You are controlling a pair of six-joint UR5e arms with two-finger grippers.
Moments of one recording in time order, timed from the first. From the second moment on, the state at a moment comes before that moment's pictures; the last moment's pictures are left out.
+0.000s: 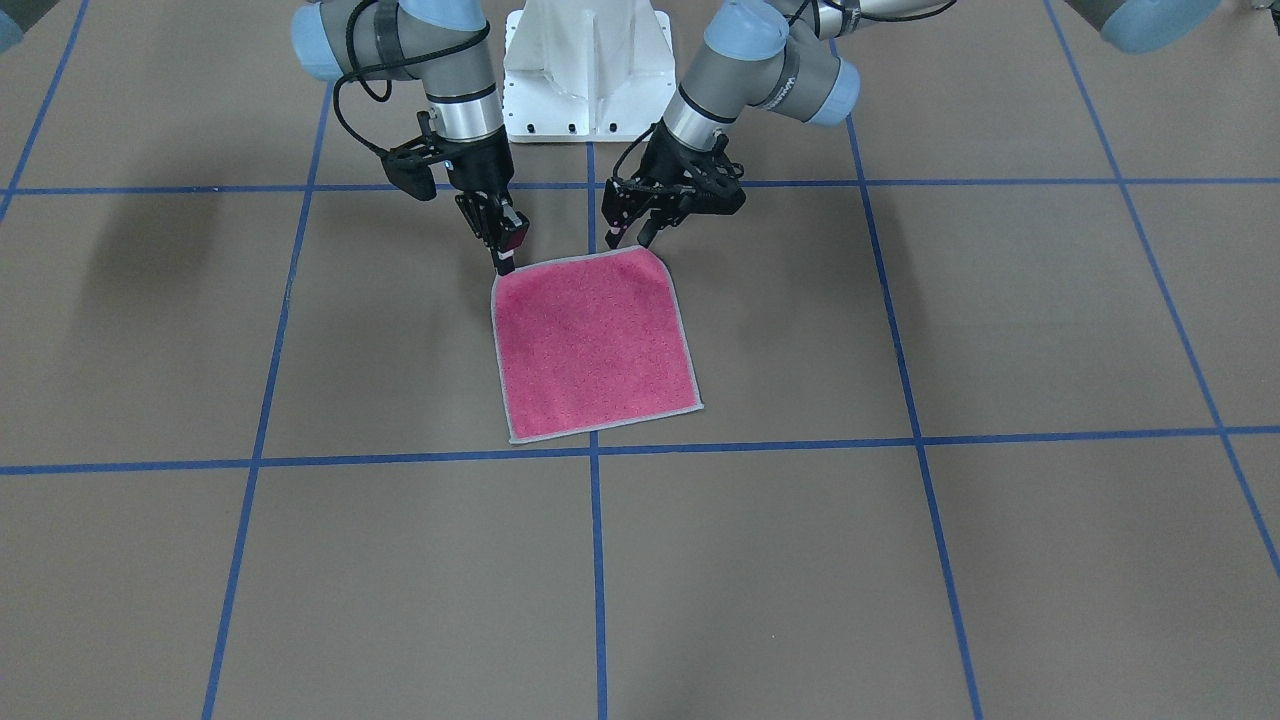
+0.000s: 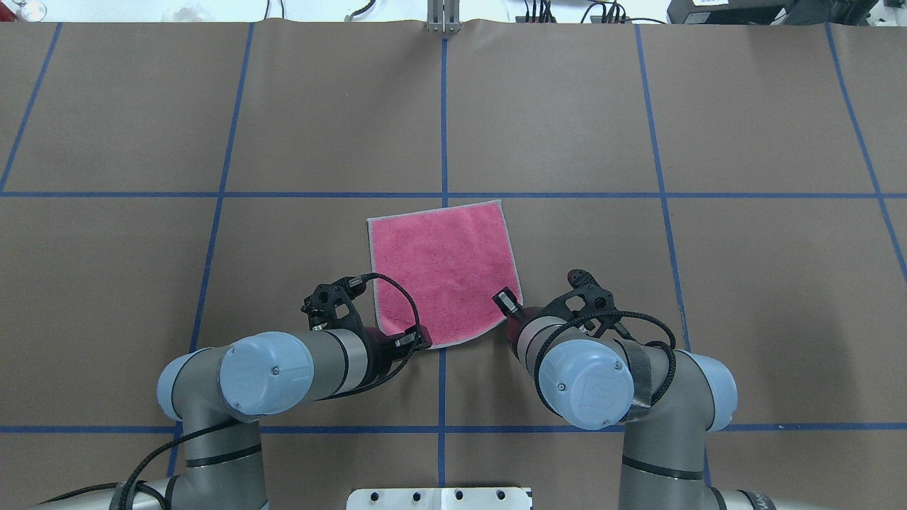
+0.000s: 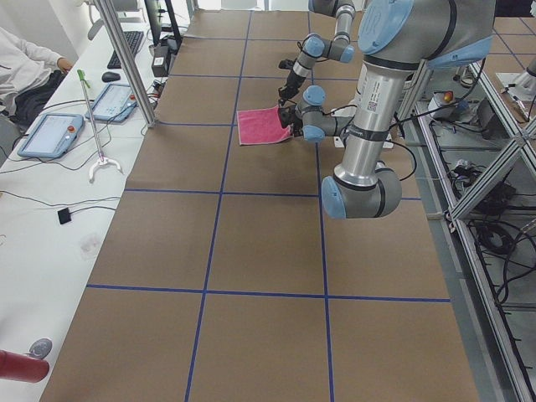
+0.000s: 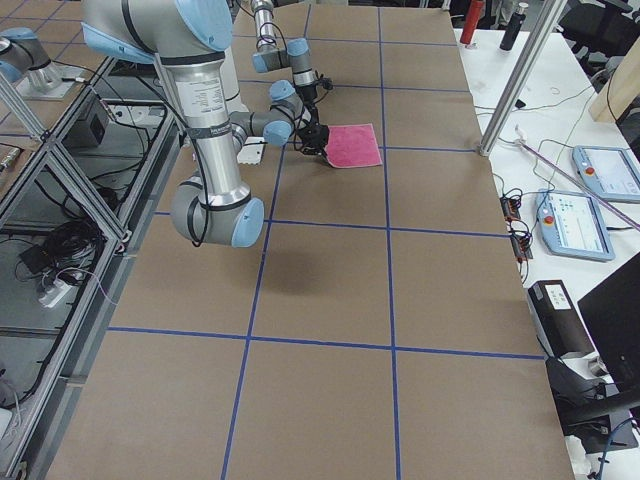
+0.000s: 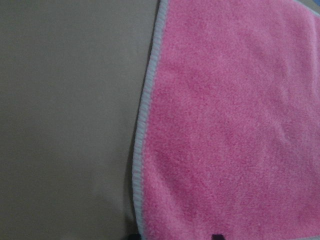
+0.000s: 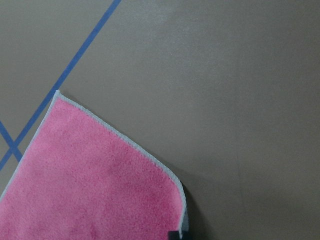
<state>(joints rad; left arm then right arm) -0.26 -2.03 -1.71 -2.22 -1.56 -1.79 0.24 -1.17 1.86 -1.34 1.30 2.28</state>
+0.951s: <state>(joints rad) -0.25 -2.04 -1.70 -2.22 -1.56 -1.83 0.24 -1.17 1.86 -1.34 1.29 2.28</state>
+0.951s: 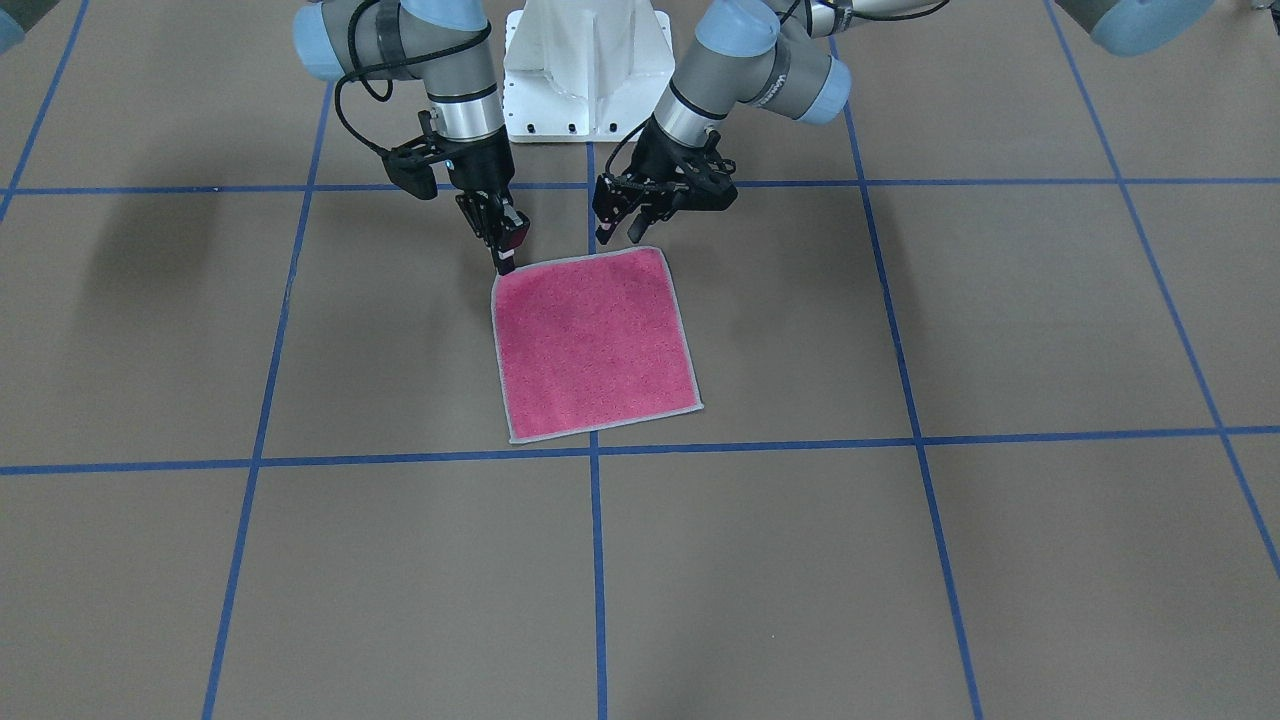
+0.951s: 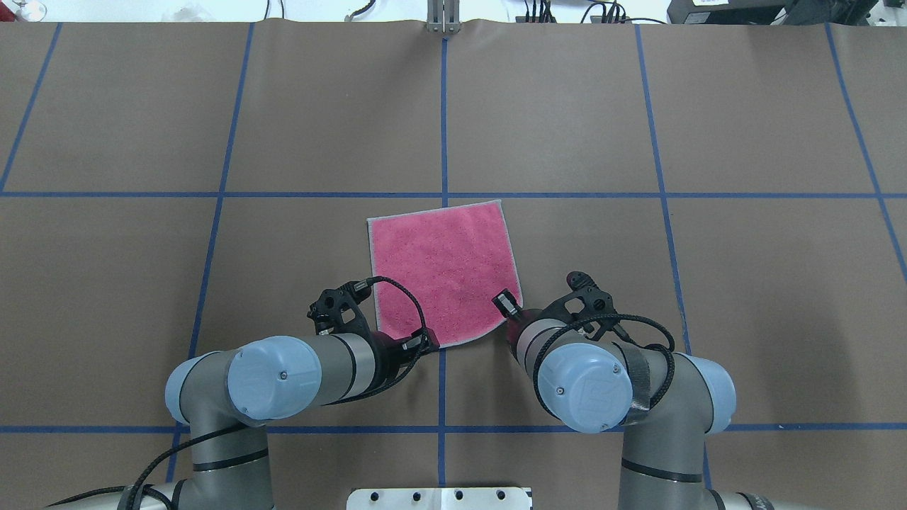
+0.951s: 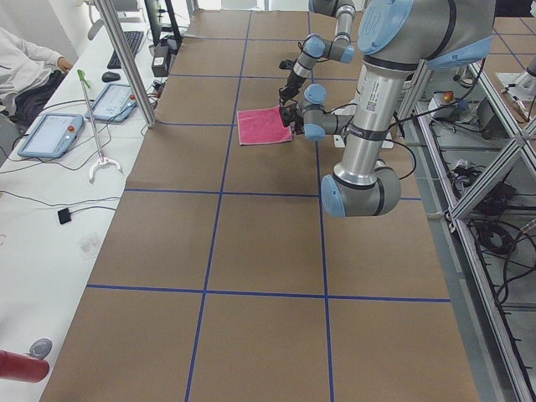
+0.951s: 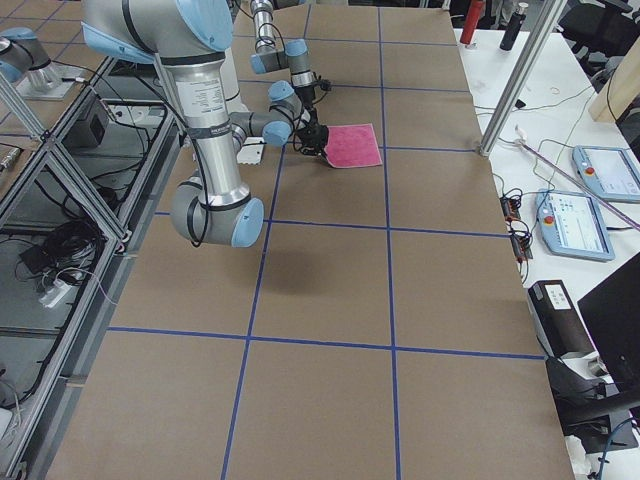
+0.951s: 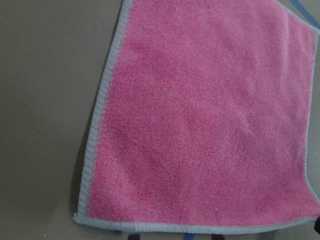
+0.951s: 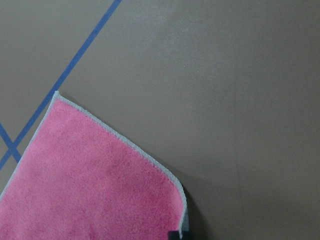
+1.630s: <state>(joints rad) -0.23 -2.05 -1.69 -2.22 -1.54 -1.86 0.23 -1.17 1.86 -1.34 1.29 2.28</state>
